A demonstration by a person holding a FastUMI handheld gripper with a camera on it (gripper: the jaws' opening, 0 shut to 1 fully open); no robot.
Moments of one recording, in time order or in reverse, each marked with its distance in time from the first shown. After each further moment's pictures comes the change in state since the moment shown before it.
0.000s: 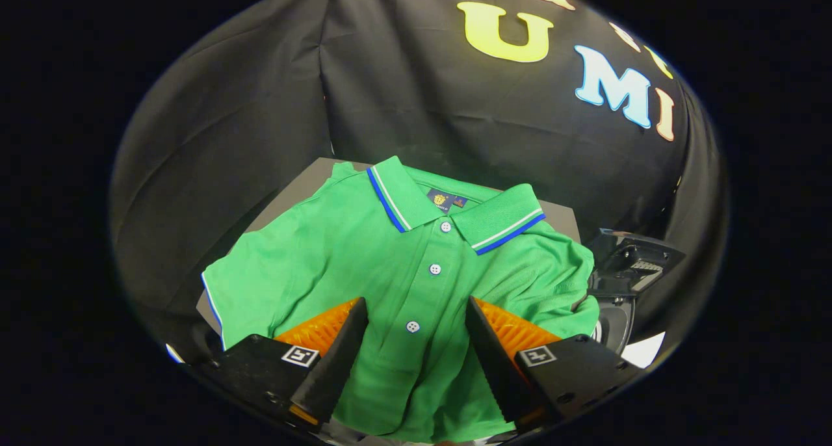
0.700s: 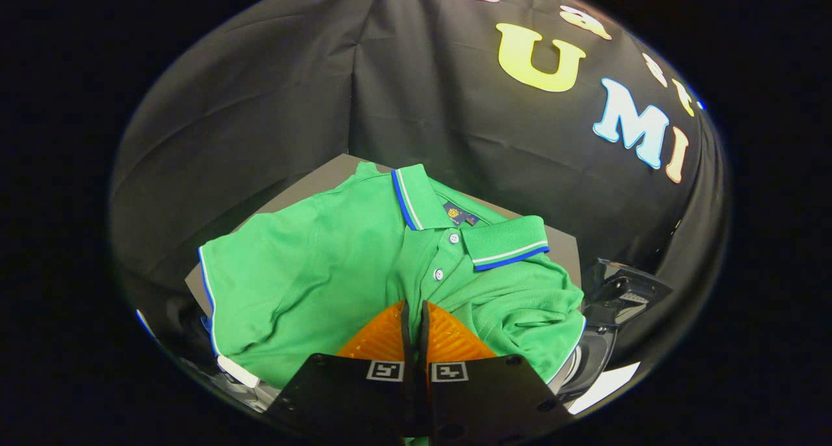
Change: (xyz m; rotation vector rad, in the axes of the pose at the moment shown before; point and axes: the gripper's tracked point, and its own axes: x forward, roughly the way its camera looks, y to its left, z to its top) arm -0.003 0.004 0.005 -0.195 -0.094 -0.021
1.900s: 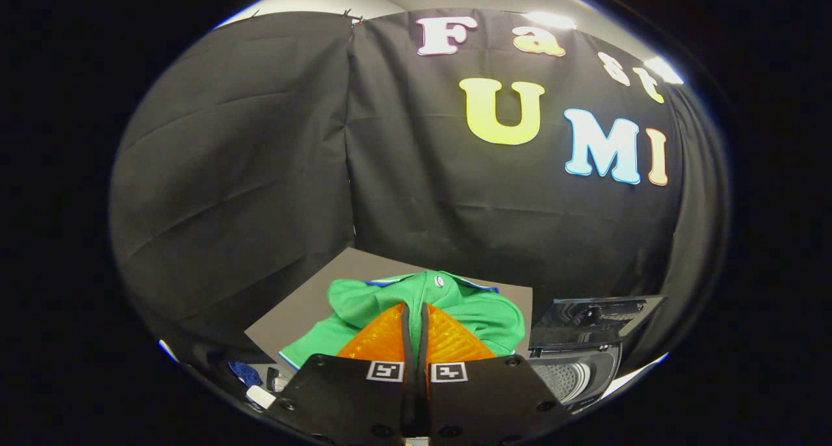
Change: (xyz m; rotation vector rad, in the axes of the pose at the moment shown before) arm -0.099 -0.050 0.071 0.188 -0.314 0.066
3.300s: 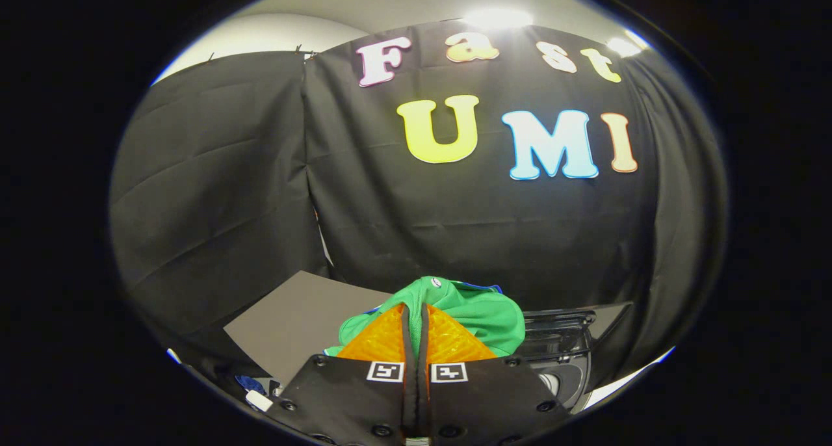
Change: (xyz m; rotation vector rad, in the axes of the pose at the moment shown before) arm -0.058 -0.191 0.010 0.109 -0.081 -0.023
